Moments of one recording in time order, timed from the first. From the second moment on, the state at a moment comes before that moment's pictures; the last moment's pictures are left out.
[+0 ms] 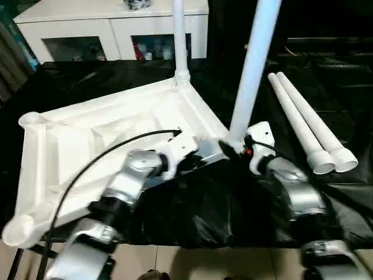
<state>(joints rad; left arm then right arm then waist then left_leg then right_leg) -0.59 0.18 -0.24 0.57 0.12 0.13 -0.94 -0.47 -0.20 -0.01 0.55 0.01 0.07 0.67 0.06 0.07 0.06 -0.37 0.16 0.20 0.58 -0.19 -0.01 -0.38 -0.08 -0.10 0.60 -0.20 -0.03</state>
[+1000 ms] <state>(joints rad) -0.59 0.27 -0.24 0.60 0.08 0.07 -1.13 -0.46 -0.31 0.06 0.51 0.06 0.11 1.01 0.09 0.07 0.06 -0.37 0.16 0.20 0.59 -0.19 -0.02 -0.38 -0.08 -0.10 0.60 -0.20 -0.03</state>
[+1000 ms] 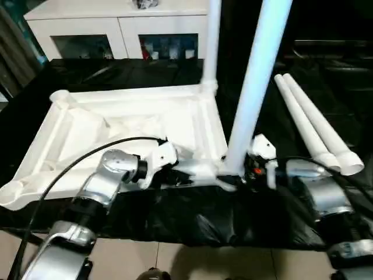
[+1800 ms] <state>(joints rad) -0.60 0.12 -0.23 0.59 0.16 0.14 -0.82 -0.51 -0.12 -0.04 0.63 -0.02 0.04 0.43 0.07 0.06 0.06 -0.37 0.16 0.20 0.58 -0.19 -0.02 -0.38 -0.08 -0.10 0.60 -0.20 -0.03</state>
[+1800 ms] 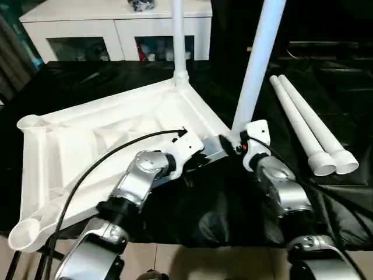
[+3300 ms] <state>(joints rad) -0.62 0.14 -0.23 0.66 0.14 0.13 -0.87 -0.50 -0.17 -0.03 0.60 0.01 0.13 0.57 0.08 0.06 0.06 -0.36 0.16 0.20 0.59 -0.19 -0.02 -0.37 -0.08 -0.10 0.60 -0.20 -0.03</state>
